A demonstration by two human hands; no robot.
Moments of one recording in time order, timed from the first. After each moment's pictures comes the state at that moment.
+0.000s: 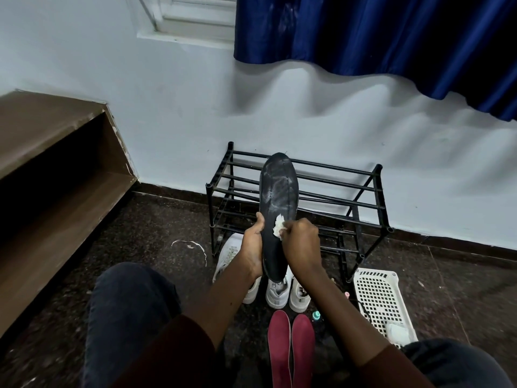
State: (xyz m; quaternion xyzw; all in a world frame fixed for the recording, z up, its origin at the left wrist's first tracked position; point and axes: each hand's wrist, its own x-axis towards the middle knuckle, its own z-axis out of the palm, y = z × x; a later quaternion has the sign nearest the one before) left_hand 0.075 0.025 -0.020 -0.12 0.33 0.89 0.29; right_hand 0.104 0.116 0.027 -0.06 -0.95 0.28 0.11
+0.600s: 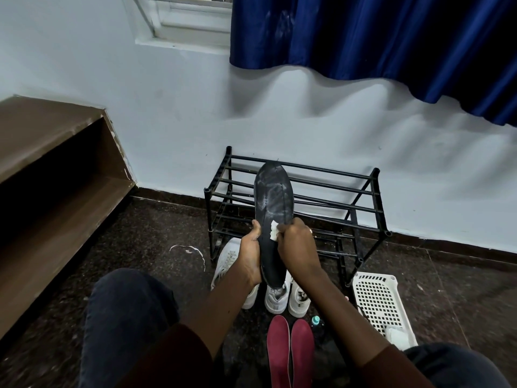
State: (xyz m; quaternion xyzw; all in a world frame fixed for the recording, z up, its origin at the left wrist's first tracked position) left_hand 0.079 0.028 -0.021 -0.12 0.31 0.90 0.29; right_hand 0.101 0.117 0.030 0.01 -0.97 0.23 0.11
